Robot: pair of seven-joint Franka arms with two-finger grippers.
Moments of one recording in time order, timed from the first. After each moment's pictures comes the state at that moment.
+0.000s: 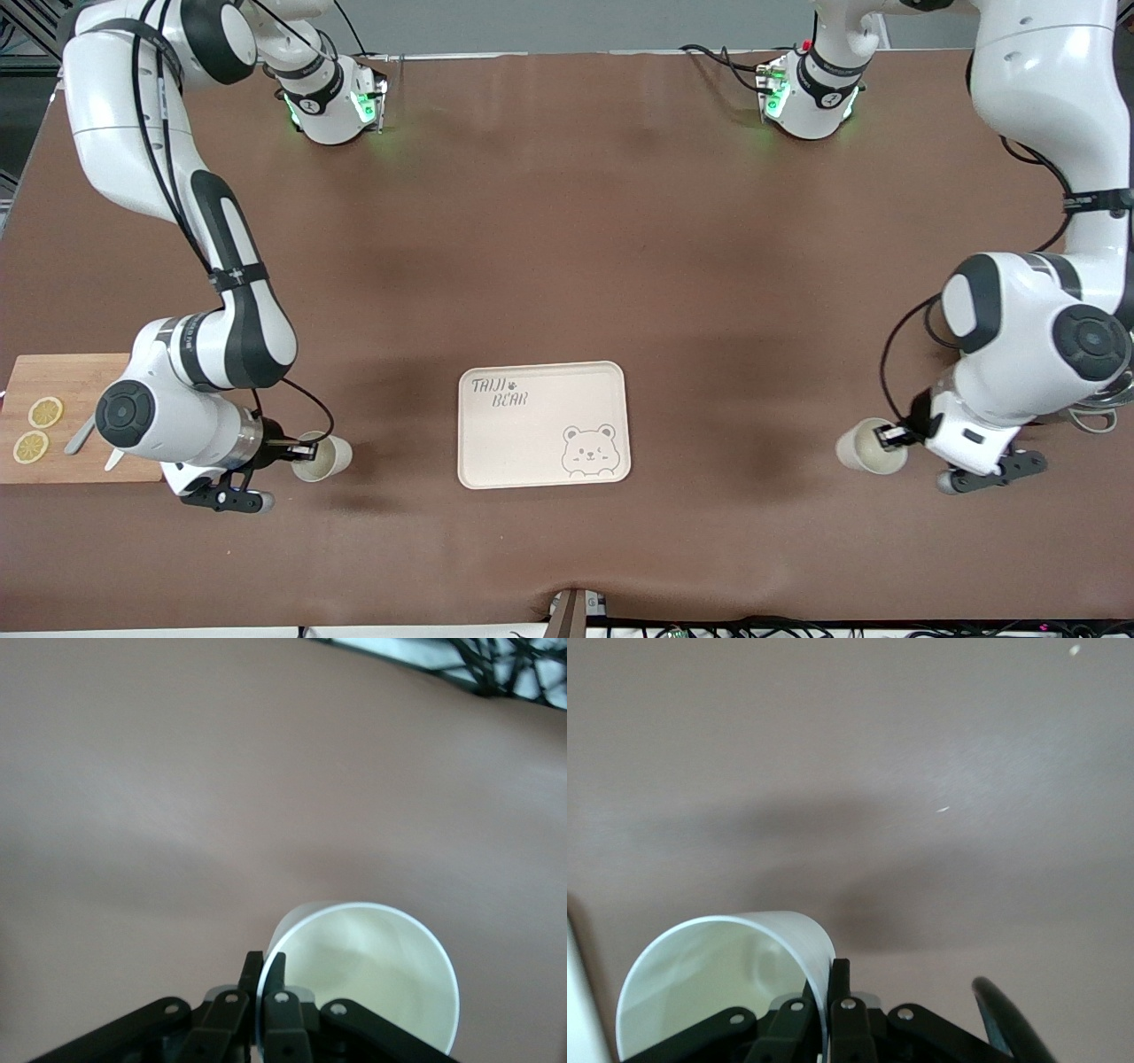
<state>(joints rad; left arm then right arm) -0.13 0.57 0.02 -1.44 -0.05 2.14 -0.37 0.06 0.82 0.08 -1.23 0.05 2.06 0.25</state>
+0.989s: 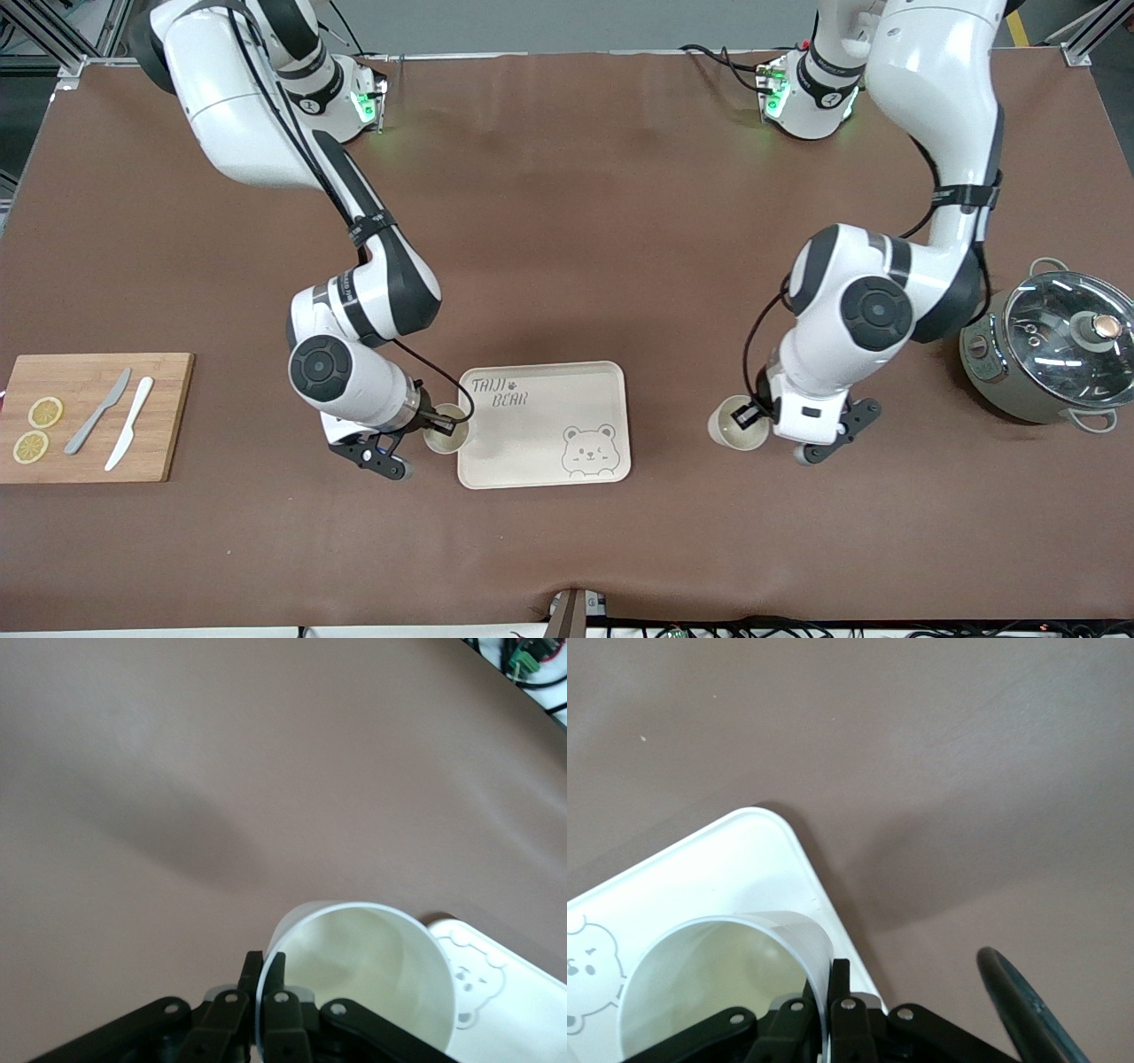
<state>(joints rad) -0.38 0.62 0.02 -1.37 -0.05 2.11 -0.96 0.34 0.82 0.08 -1.22 0.05 2.09 0.78</state>
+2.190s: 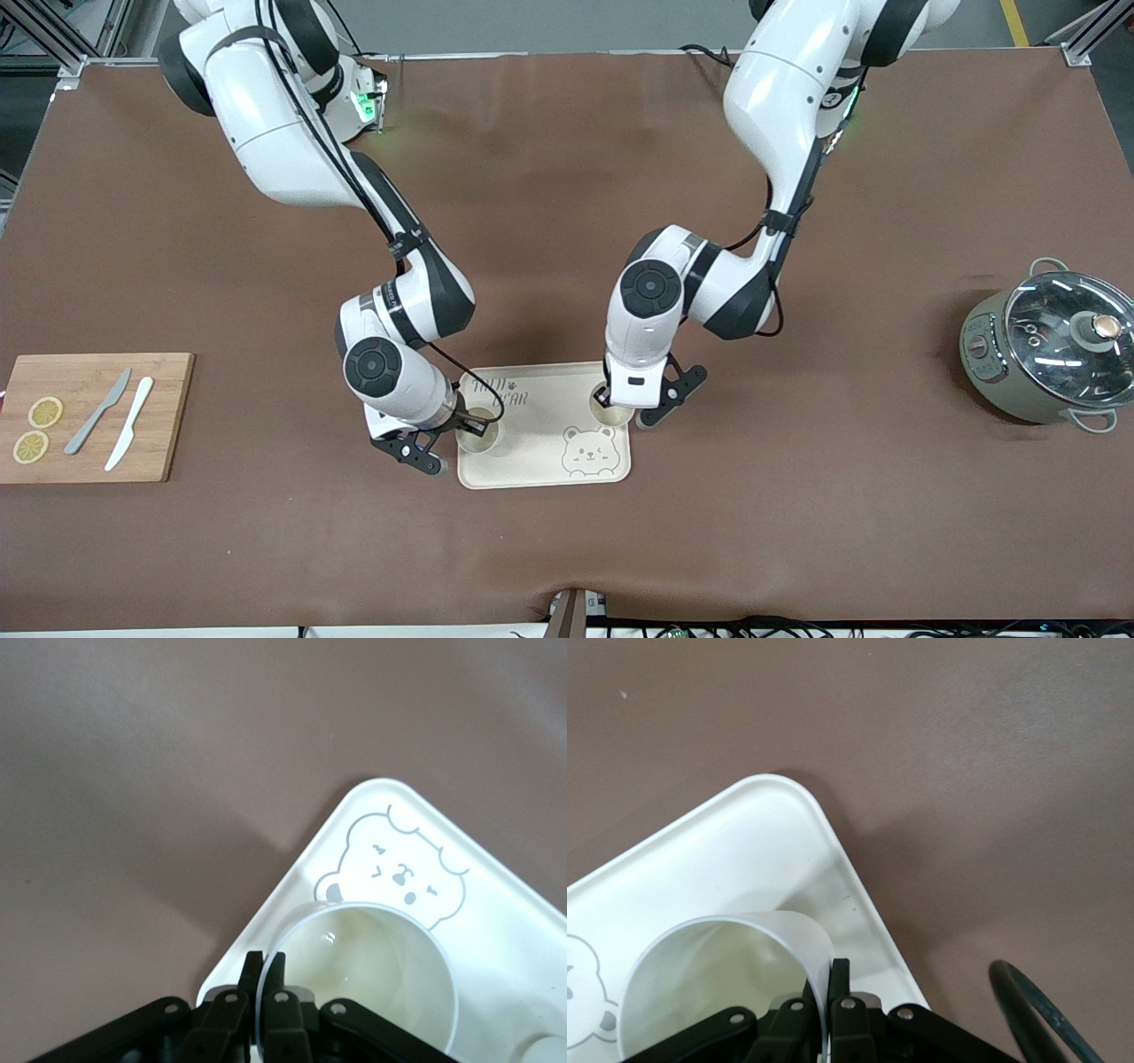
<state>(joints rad) -0.71 0.85 0.13 -1.27 -0.05 2.24 -1.30 0.38 0.91 0.08 -1.23 0.05 2.23 0.84</state>
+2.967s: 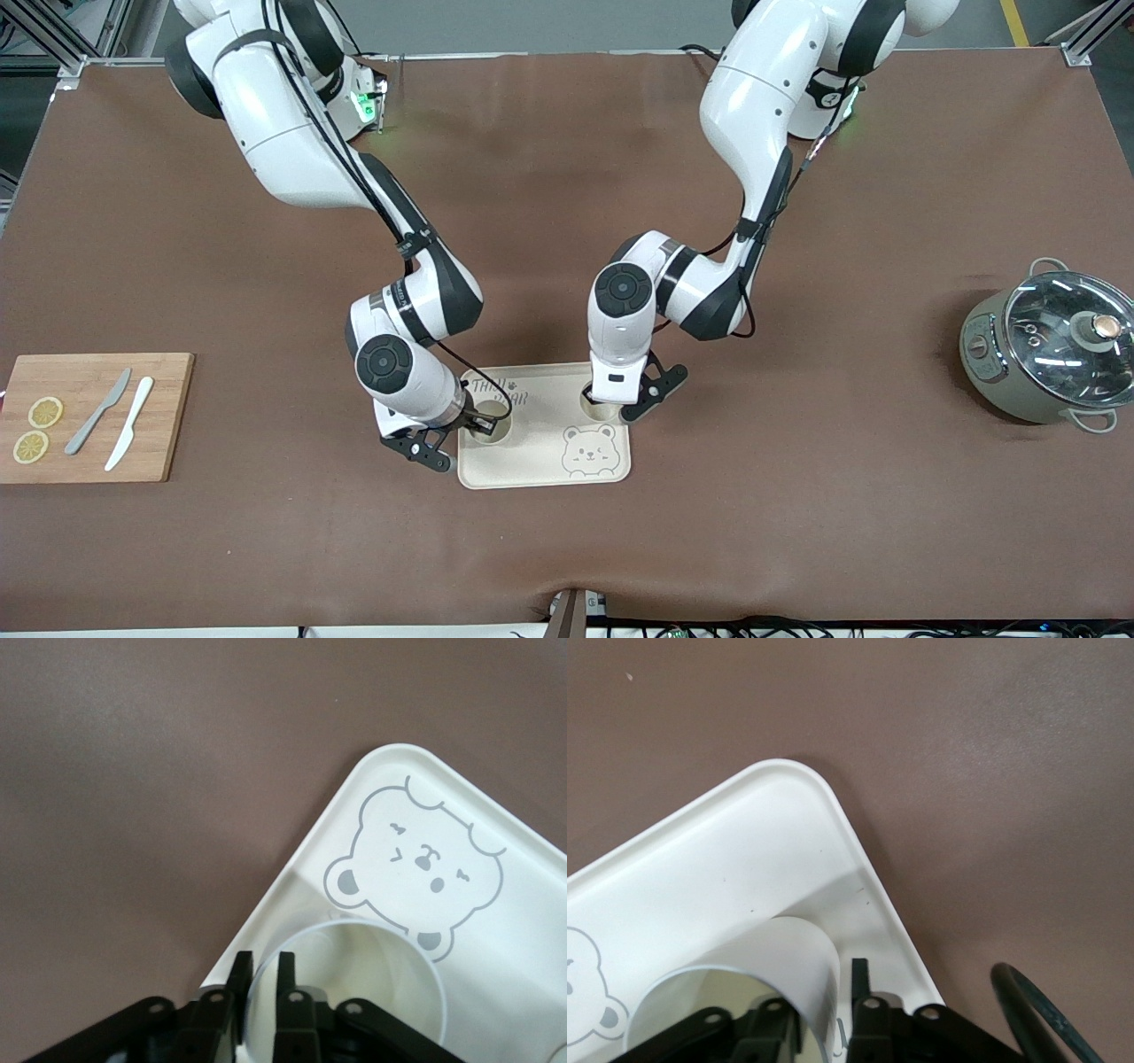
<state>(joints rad) -0.76 0.91 0.17 -1.26 -0.04 2.26 -1.30 0.39 0.92 0.07 -1.23 0.05 2.24 0.84</state>
